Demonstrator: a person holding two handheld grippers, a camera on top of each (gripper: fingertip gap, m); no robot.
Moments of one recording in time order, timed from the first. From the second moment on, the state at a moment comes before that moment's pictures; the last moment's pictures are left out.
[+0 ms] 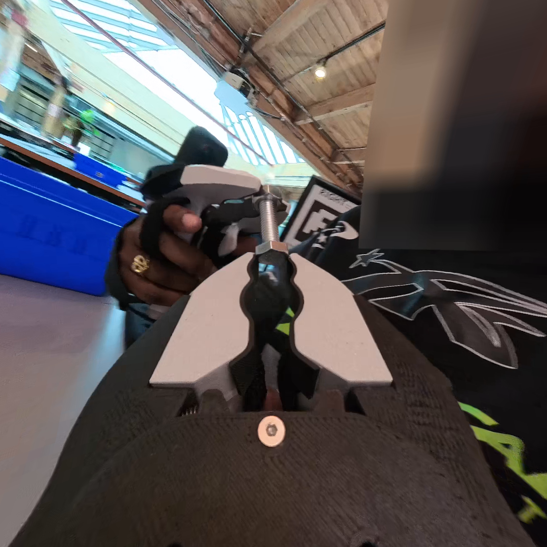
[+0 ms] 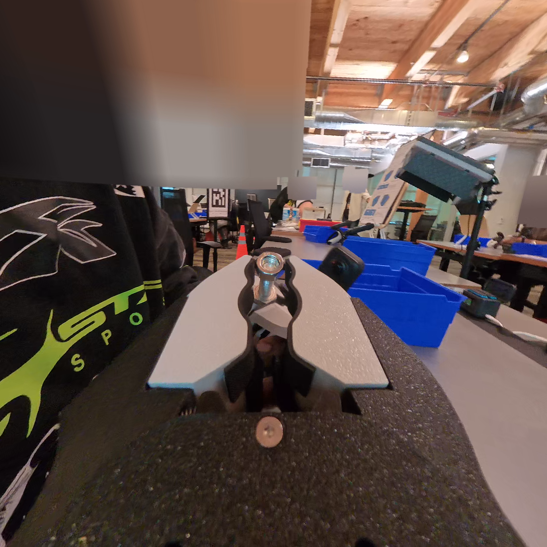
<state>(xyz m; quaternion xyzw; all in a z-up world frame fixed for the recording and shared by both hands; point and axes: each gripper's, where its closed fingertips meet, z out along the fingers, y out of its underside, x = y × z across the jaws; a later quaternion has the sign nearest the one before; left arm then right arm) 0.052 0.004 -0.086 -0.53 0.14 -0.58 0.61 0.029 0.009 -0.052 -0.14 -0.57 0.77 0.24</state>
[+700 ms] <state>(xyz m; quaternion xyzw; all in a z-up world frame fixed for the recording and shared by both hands) -0.016 0.047 -0.121 -0.69 0.14 0.07 0.71 -0.023 0.045 -0.080 -0.37 -0.51 0.76 0.15</state>
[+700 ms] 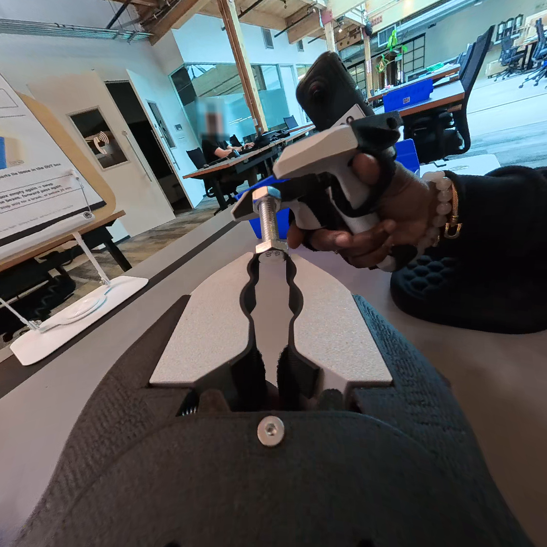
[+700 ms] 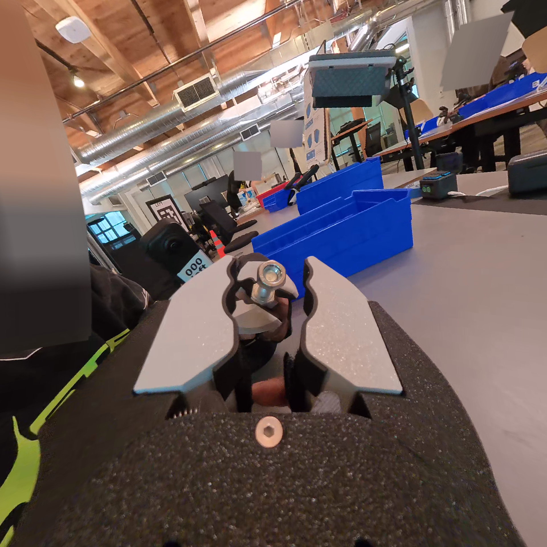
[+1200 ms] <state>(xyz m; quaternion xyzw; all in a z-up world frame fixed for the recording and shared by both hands) 0.009 0.047 -0.136 -0.72 0.12 -0.17 0.66 -0.018 0.046 -0.087 -0.34 -0.55 0.74 0.18</state>
